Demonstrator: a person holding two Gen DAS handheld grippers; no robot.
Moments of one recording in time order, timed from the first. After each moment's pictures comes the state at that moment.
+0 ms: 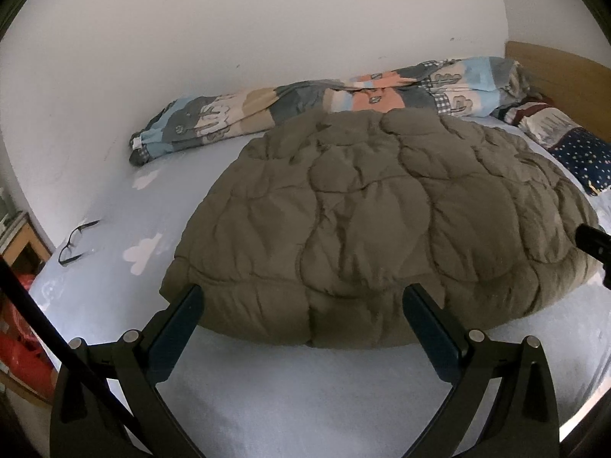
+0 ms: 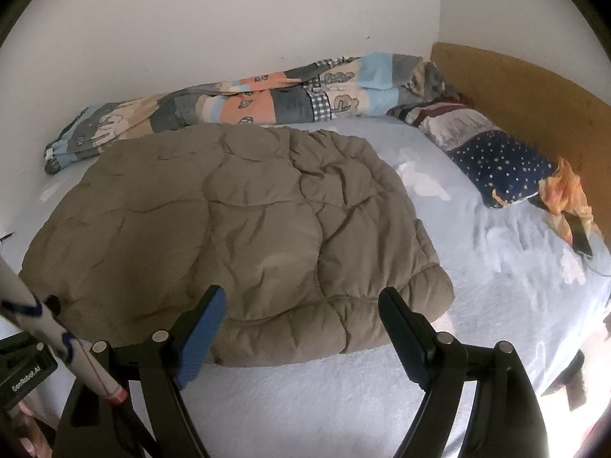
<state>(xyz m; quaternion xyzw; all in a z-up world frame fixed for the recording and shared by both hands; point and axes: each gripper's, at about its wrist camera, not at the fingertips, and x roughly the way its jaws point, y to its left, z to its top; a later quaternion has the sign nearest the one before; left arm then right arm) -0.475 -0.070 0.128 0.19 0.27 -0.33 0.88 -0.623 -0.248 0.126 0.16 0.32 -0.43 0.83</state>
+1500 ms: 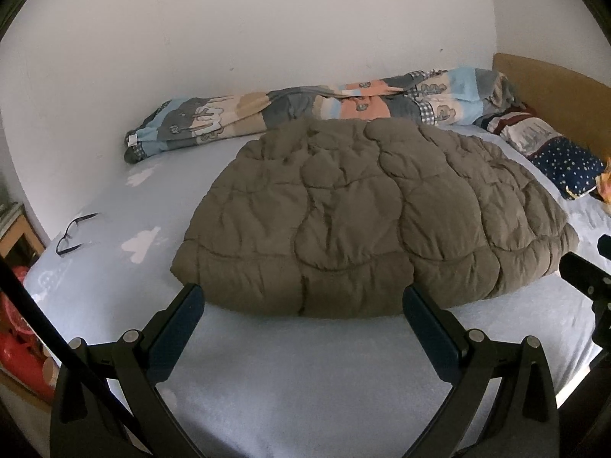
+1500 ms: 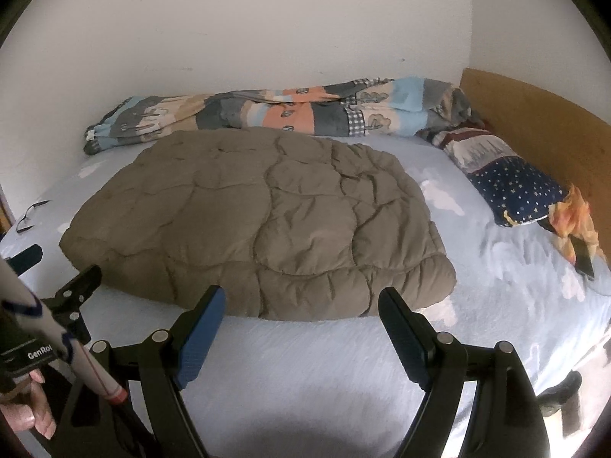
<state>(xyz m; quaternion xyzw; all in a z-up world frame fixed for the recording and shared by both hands) -0.499 -0.039 0.144 0.17 0.28 -0.35 0.88 -0.645 -0.183 0.142 0.12 0.31 -0.38 0.87</state>
